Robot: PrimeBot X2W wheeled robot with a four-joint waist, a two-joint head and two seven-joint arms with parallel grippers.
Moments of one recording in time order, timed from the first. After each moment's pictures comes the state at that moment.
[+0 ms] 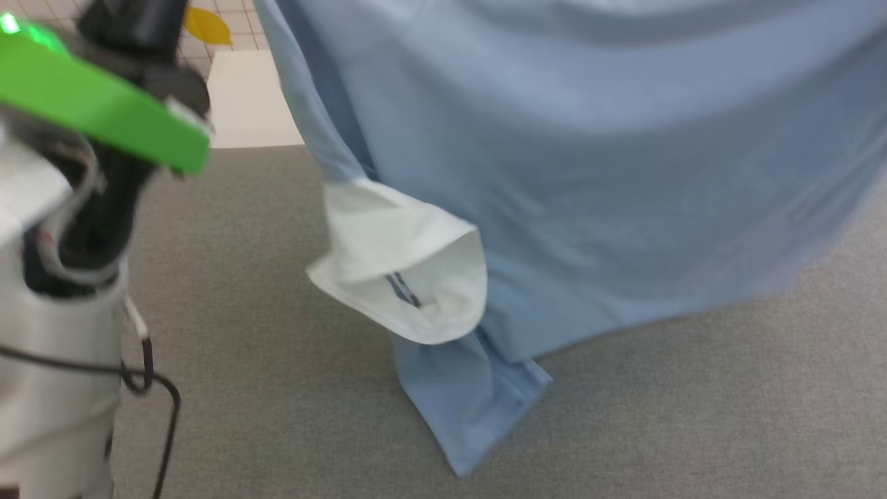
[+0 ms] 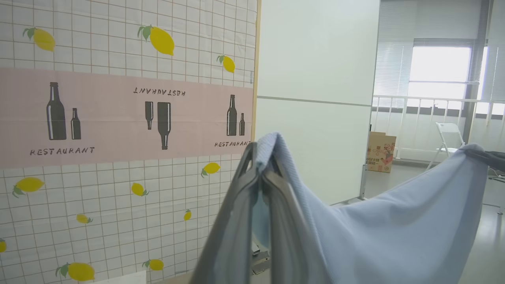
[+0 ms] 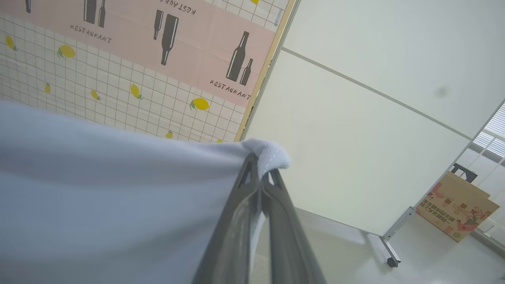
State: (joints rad) left arm -0.72 0.37 -0.13 -0.26 -0.71 -0.06 0.32; right arm -0.70 -0.60 -0.02 -0.21 0.35 0.13 0.64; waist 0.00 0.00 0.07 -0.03
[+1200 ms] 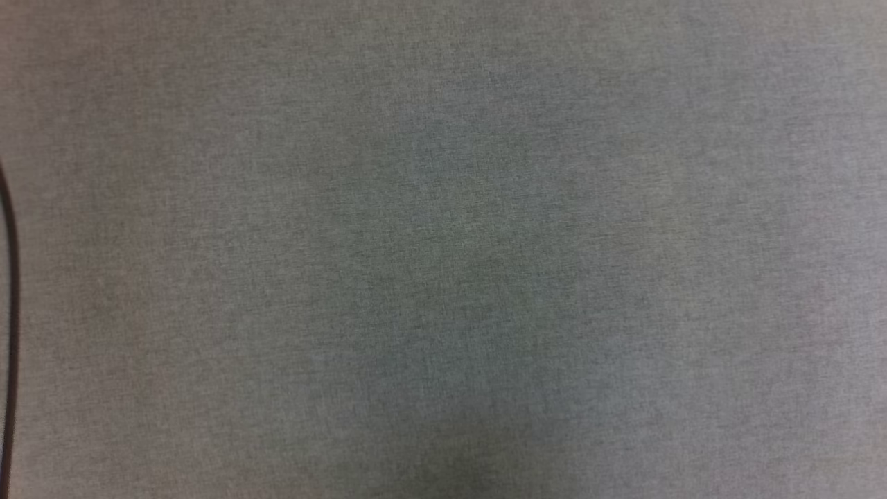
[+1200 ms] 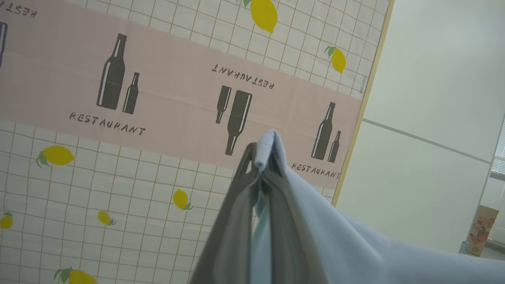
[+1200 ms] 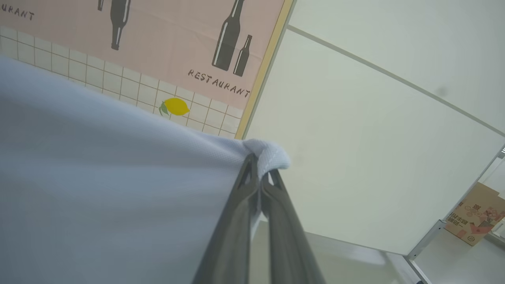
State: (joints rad) left arm -1.62 0.37 -0.08 0.49 -0.57 -0.06 -0.04; right arm -1.50 -0.22 -0.03 0.46 -0.08 0.13 0.19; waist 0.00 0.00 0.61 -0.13
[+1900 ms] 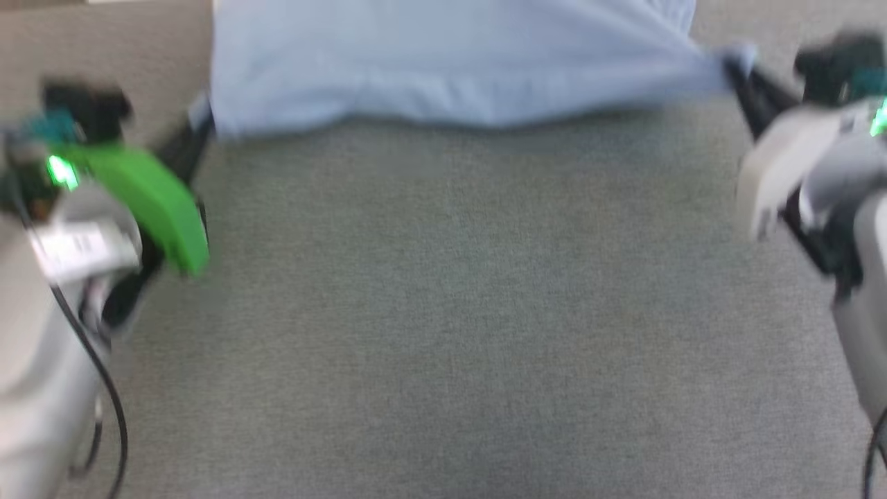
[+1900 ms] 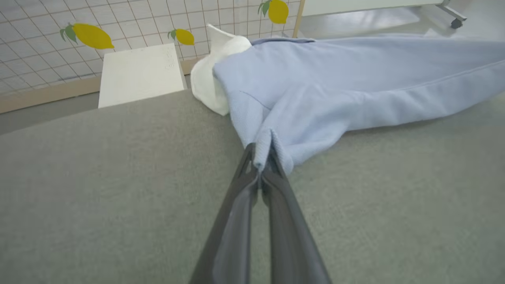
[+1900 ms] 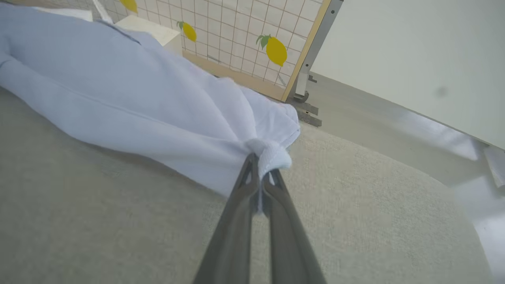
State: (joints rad) left arm -0.69 0.61 -0.45 0.27 -0.73 -0.12 0.18; right arm -0.69 -0.37 0.20 0.25 0.21 0.13 0.31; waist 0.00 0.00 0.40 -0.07
